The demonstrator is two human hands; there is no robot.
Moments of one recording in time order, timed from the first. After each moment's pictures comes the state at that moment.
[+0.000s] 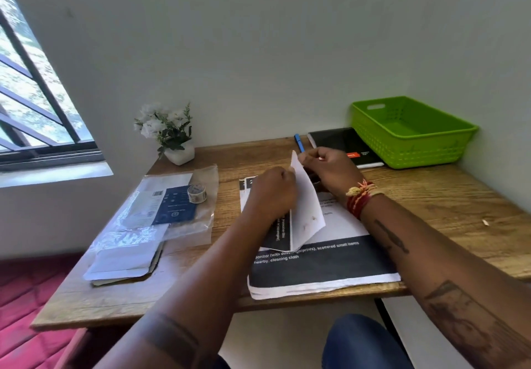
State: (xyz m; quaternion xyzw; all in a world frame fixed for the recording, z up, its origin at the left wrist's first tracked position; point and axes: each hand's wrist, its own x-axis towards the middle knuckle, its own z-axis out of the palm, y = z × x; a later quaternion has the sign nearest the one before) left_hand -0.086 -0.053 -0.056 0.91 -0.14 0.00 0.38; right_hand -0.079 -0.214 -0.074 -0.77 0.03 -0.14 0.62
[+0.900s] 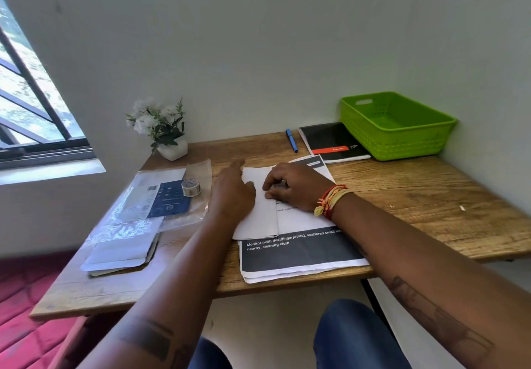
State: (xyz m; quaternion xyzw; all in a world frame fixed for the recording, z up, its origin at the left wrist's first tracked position) left_hand -0.069 -0.001 -0.080 0.93 -0.09 0.08 0.35; right_hand -0.087 -0.185 -0.083 -0.94 -0.19 -0.10 0.26
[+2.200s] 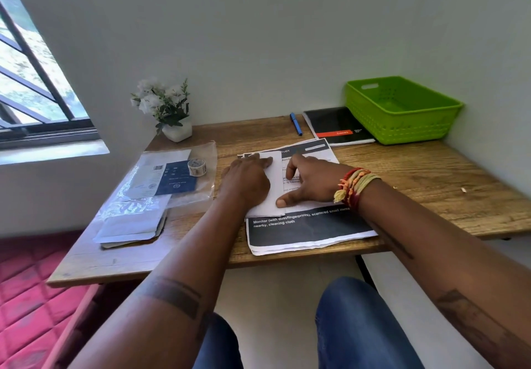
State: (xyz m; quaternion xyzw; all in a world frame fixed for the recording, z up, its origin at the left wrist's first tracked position) left_hand -0.082 -0.003 -0.080 0.97 -0.20 0.01 0.15; right_hand -0.149 -0.170 -0.044 -0.98 -0.04 0.08 0.19
